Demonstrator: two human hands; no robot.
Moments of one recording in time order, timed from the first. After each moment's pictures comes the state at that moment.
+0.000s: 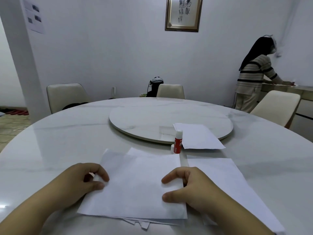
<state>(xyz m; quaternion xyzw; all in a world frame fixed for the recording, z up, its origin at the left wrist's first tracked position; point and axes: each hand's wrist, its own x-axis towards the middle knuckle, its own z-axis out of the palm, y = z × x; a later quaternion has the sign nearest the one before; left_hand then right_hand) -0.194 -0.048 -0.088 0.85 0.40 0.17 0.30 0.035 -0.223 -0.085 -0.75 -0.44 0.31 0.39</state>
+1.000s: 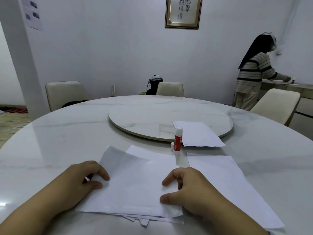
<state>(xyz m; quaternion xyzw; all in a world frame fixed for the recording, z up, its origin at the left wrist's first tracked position) -0.198 -0.039 -0.107 0.90 0.32 0.21 0.22 0.027 -0.221 -0.087 -0.78 -0.48 0.21 0.34</state>
